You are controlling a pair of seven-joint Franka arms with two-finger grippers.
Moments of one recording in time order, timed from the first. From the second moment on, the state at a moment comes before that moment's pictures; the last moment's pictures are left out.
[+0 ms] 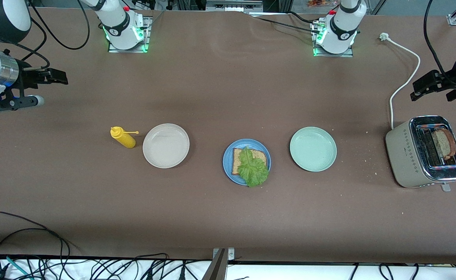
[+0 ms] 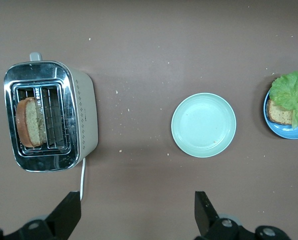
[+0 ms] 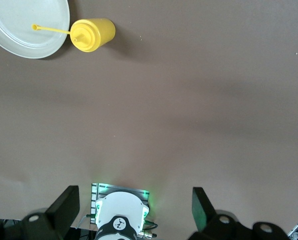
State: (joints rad) left arm -0.09 0.02 0.11 -1.53 -0.01 1.55 0.00; right arm 0.25 0.03 -0.26 -1.74 -0.04 1.42 -0.18
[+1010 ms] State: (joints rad) left arm -0.08 0.02 0.11 -1.53 -0.01 1.55 0.00; right arm 0.13 0.24 -0.27 -1.75 0.18 1.59 -0.56
